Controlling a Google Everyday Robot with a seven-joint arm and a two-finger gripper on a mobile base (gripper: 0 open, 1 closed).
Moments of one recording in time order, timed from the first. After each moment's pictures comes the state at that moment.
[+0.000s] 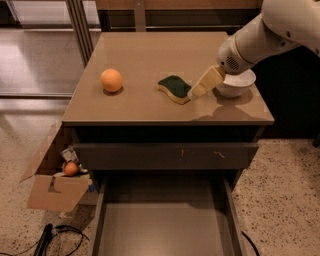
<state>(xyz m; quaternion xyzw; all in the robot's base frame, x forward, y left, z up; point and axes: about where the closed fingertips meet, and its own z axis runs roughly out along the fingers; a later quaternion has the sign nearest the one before) 0.659 -0.139 0.896 -0.46 0.82 0.07 0.34</state>
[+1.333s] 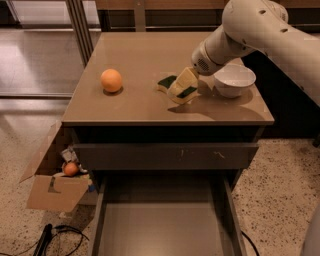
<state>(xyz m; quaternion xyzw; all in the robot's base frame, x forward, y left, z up) 0.710 -0.094 0.862 -0.45 0.83 0.08 0.33</state>
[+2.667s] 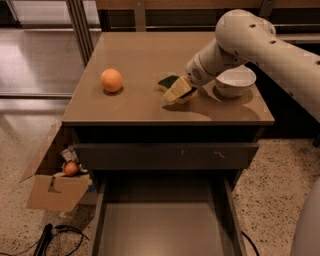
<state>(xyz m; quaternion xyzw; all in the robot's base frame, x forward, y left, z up) 0.709 -0.078 0.827 -0.43 0.84 0.12 0.31</state>
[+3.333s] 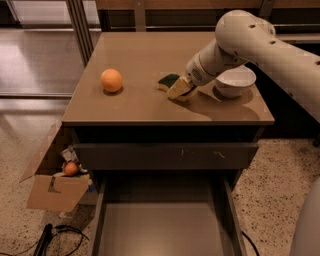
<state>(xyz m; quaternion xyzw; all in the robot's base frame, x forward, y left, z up) 0.709 -0.078 0.827 -0.43 0.84 0.12 0.31</state>
